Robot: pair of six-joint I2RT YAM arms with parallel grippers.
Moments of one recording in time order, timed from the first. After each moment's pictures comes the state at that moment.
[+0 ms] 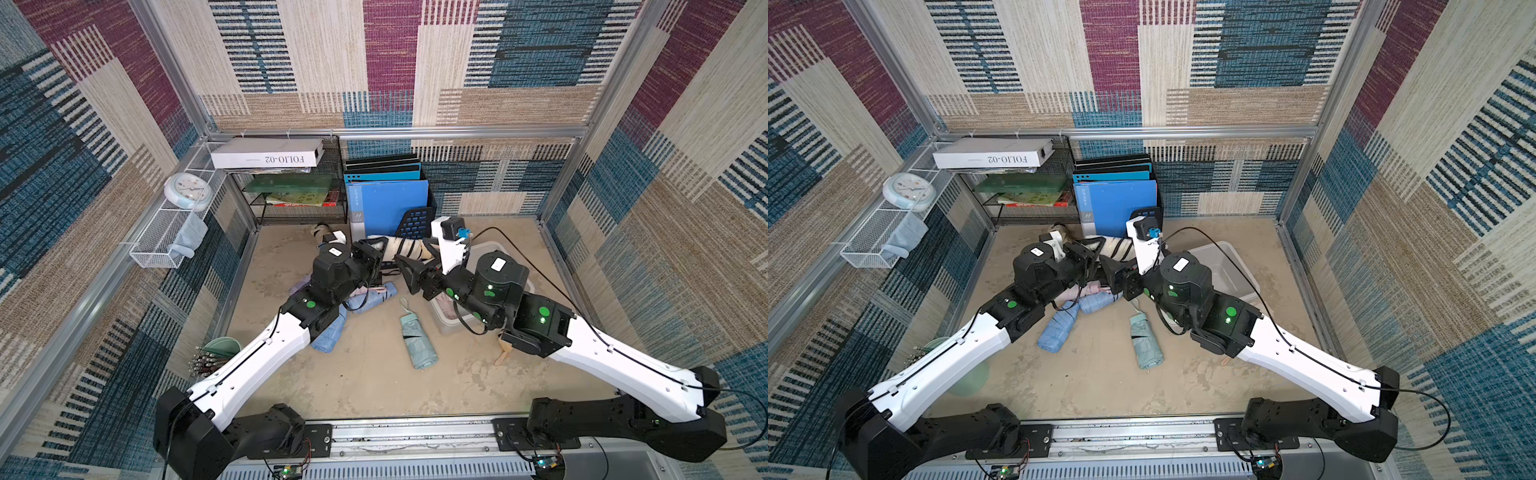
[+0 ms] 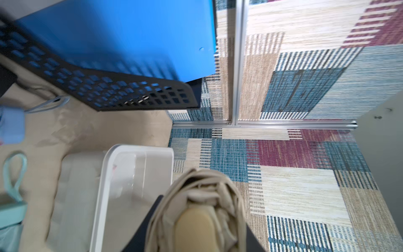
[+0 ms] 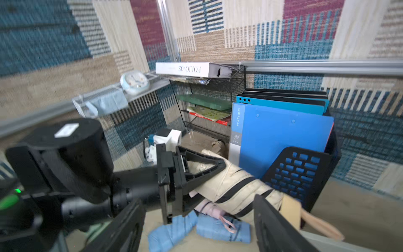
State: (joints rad) left arm -0.58 1.24 1.08 0.05 -0.01 -1.42; right arm 1.07 1.20 1.34 -0.18 0.36 0.30
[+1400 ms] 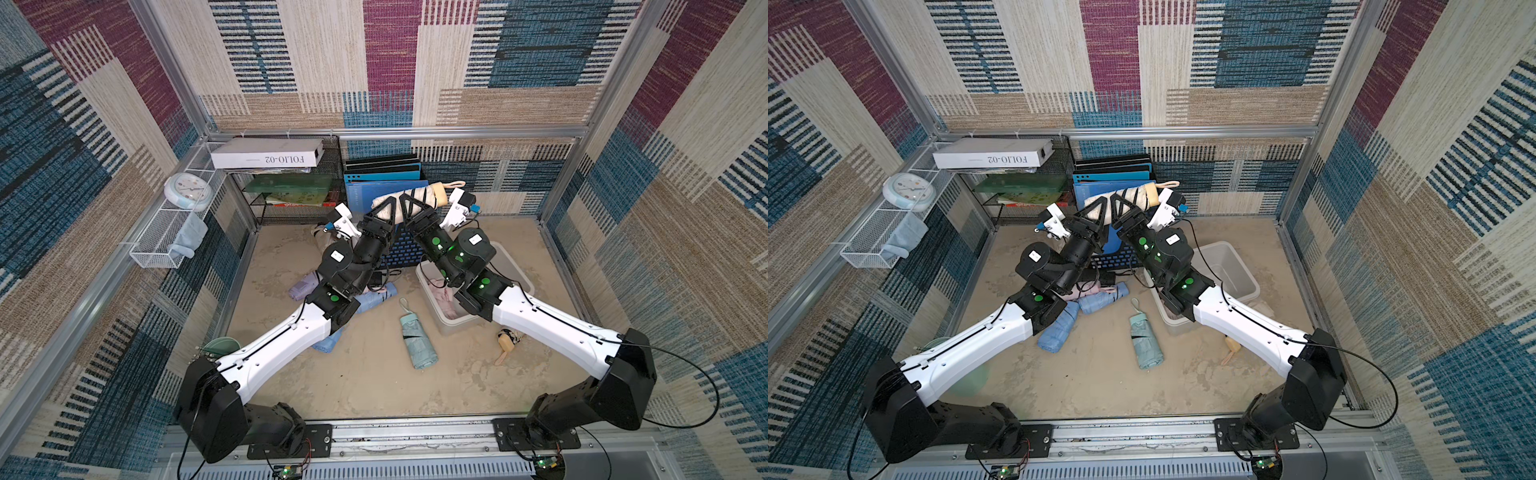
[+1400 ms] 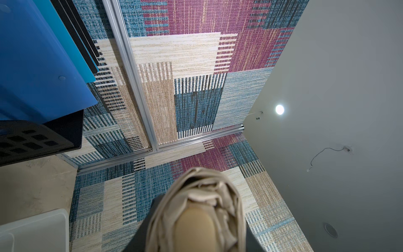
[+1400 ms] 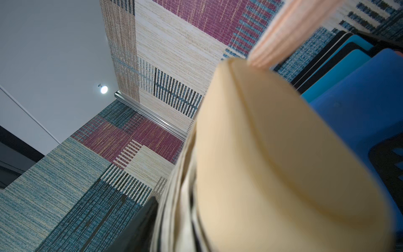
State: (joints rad) left arm -0.67 1.37 1.11 0.63 -0.17 -1.39; right arm 0.83 1.49 1.30 0.47 0.29 1.00
